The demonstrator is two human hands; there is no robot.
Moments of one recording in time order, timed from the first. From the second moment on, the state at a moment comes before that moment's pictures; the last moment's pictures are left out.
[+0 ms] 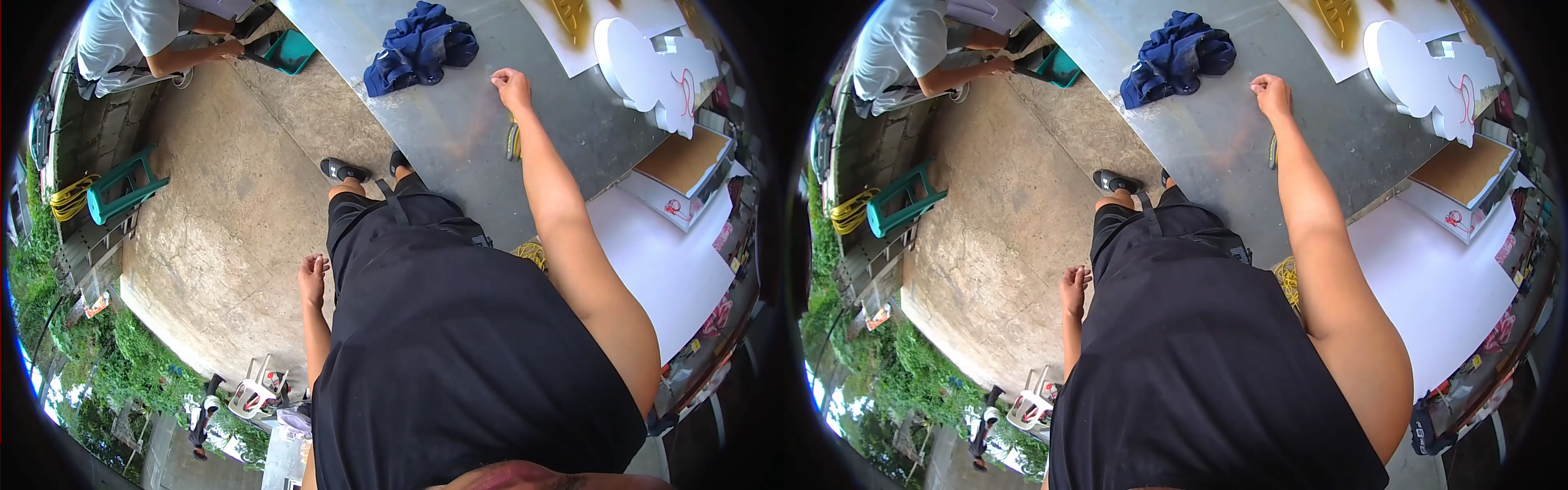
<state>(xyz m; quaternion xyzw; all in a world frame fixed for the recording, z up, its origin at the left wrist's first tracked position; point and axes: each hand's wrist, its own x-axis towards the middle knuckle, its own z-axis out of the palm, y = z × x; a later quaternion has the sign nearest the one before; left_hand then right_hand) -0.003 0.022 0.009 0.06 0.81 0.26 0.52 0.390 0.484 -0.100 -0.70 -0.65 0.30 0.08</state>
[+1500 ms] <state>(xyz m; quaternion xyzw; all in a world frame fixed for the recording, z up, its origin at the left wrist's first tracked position) -0.021 0.069 -0.005 0.19 0.80 0.24 0.51 0.334 0.367 -0.040 -0.63 -0.71 0.26 0.17</state>
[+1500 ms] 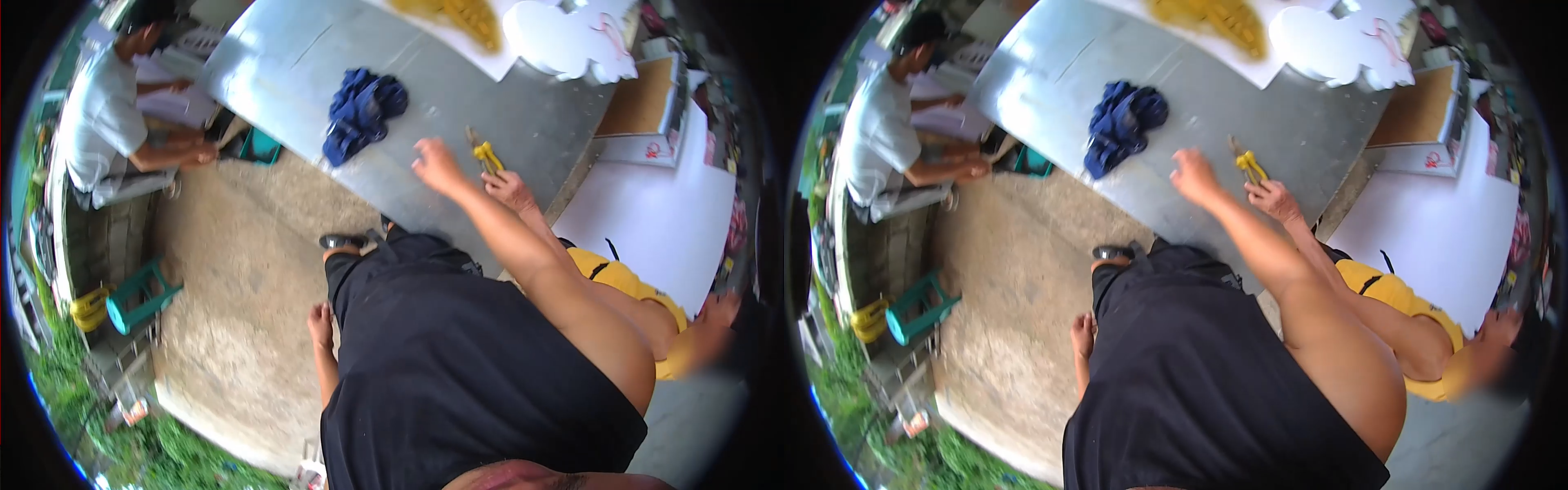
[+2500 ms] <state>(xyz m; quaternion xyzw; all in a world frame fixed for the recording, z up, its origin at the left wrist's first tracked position) -0.216 0.119 -0.091 0.29 0.67 0.17 0.66 0.267 0.082 -0.066 -0.79 -0.47 0.38 0.07</state>
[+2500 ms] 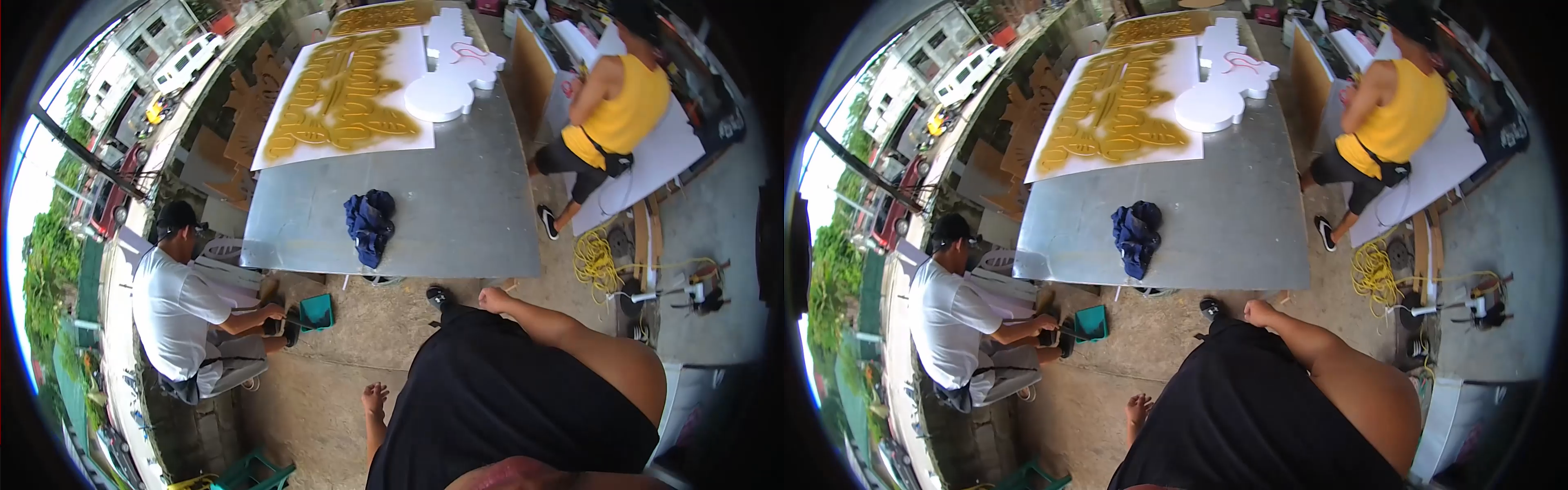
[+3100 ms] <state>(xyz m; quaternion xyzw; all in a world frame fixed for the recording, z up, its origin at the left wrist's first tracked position) -0.113 0.109 -0.092 0.43 0.62 0.11 0.64 0.313 -0.098 -0.065 -0.84 -0.32 0.38 0.21</state>
